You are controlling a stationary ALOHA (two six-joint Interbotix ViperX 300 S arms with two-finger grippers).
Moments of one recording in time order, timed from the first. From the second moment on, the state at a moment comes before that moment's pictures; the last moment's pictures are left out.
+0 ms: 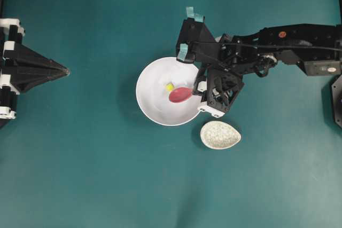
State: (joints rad) left arm 0.00 -0.97 1.18 0.01 -0.18 -0.01; right arm -0.11 -0.01 0.46 0.21 0.62 0.08
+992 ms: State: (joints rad) left arm 0.00 -0.97 1.18 0.01 -0.18 -0.01; right arm -0.08 0.07 0.43 0.07 0.61 0.17
